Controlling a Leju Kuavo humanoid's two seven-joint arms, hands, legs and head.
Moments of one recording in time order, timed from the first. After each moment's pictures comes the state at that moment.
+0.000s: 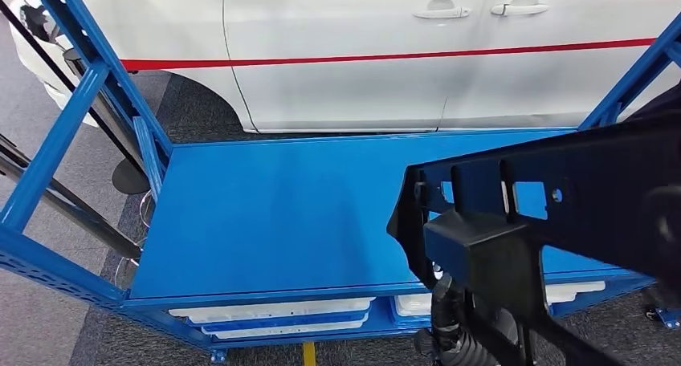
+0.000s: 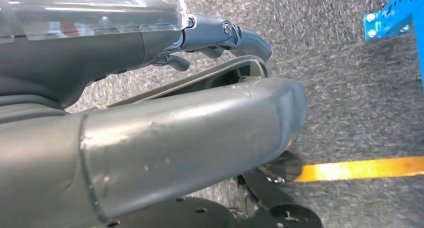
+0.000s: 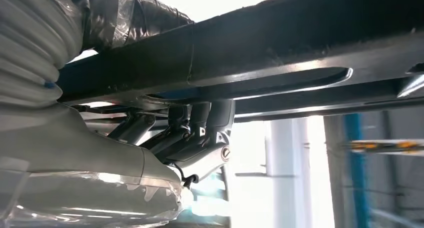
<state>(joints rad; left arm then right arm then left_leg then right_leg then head) -0.04 -0.18 0.99 -0.22 -1.13 0.16 -0.40 0.15 0.01 0.57 -2.12 0.04 -0.59 -0.65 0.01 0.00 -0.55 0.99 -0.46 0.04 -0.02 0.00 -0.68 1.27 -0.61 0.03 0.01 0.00</state>
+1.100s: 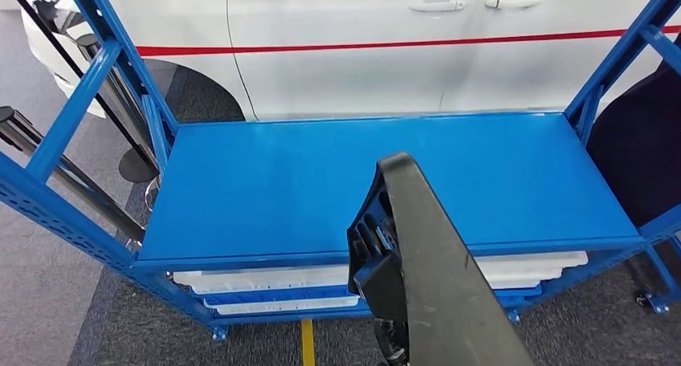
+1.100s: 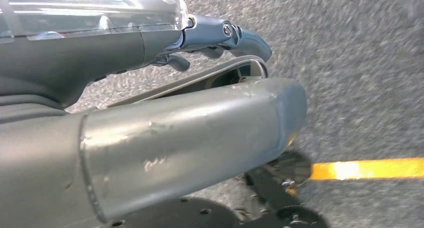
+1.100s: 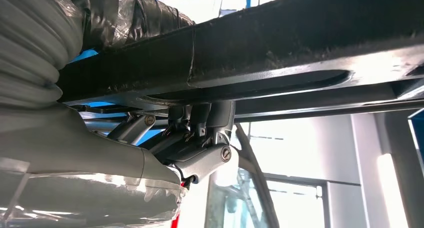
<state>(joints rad) -0.04 -0.18 1.03 -0.22 -1.17 0.15 -0.36 0.26 0.06 0.48 -1.91 0.12 -0.21 -0.64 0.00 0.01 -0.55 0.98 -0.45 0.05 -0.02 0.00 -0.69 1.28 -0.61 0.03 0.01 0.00</state>
